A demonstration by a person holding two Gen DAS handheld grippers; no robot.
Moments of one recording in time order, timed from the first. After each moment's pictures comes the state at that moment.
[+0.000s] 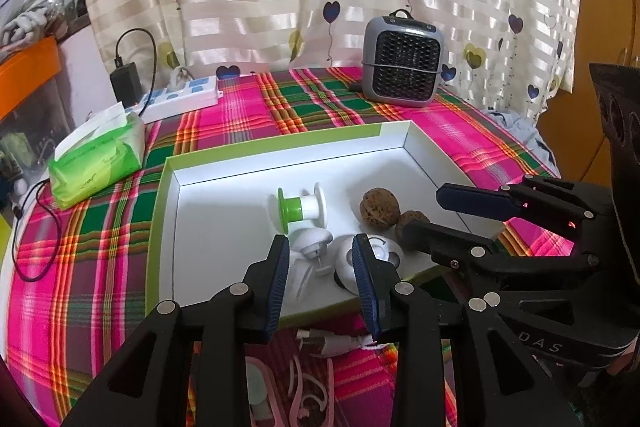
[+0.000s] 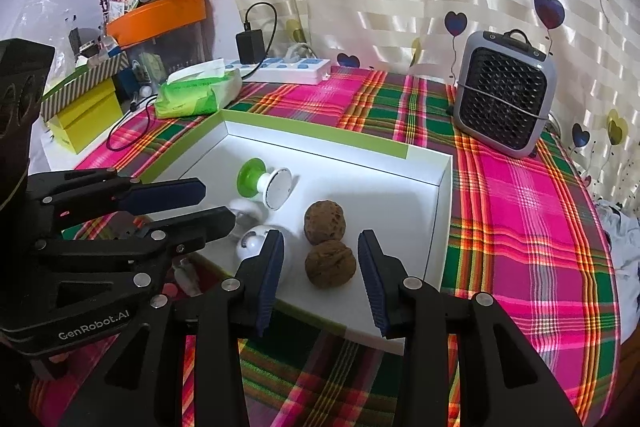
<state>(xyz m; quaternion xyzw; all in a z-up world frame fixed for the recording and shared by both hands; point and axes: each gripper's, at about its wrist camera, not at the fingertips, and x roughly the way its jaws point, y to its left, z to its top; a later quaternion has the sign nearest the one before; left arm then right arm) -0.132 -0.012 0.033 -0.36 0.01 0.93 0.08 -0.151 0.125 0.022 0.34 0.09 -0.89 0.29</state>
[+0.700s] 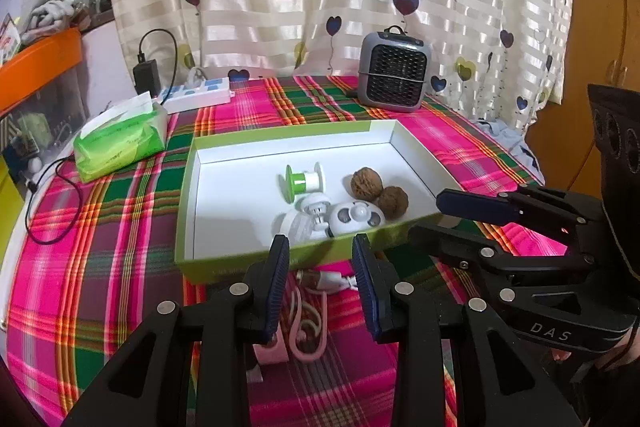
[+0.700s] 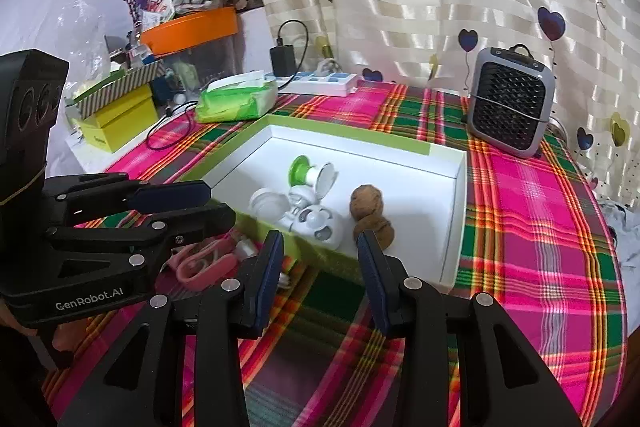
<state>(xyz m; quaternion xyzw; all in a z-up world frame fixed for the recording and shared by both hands) -0.077 -0.023 0.042 -0.35 -0.01 0.94 0.08 -0.105 0.130 0.031 0.32 0.08 -0.89 0.32</state>
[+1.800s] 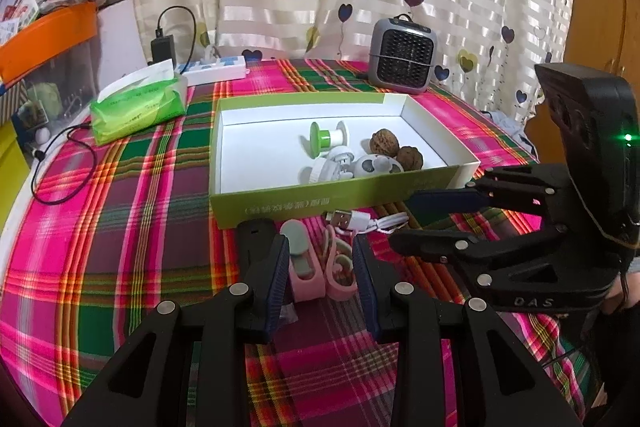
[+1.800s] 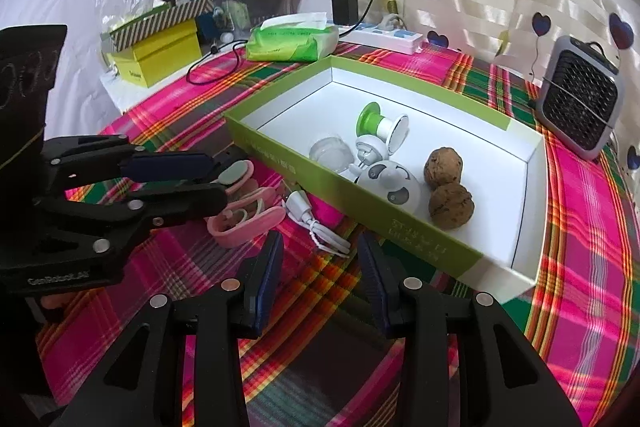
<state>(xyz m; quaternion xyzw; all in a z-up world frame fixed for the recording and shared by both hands) -0.051 -0.052 0.019 -0.36 -0.03 0.93 0.08 -0.105 0.095 0.002 0.37 0.15 -0.82 0.40</state>
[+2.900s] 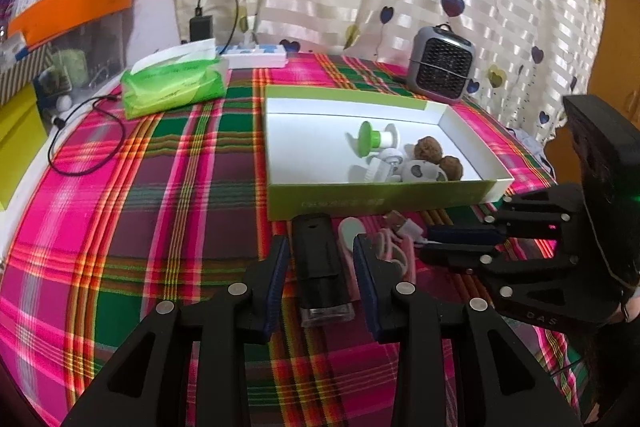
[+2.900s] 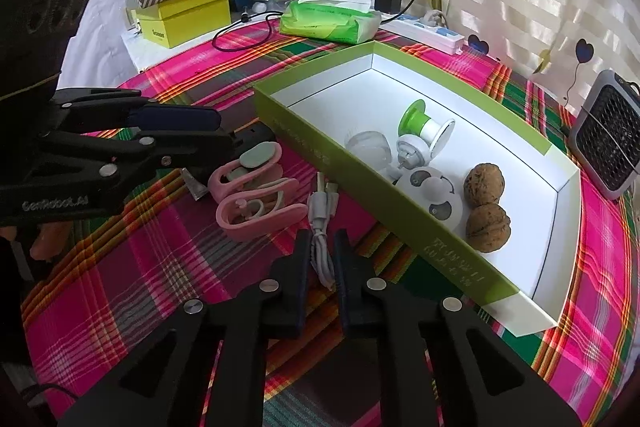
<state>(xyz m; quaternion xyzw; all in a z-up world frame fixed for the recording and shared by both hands) -0.058 -0.085 0.014 -0.37 -0.07 0.93 0.04 -0.101 0.076 -0.007 0.37 0.21 -0.80 0.43</state>
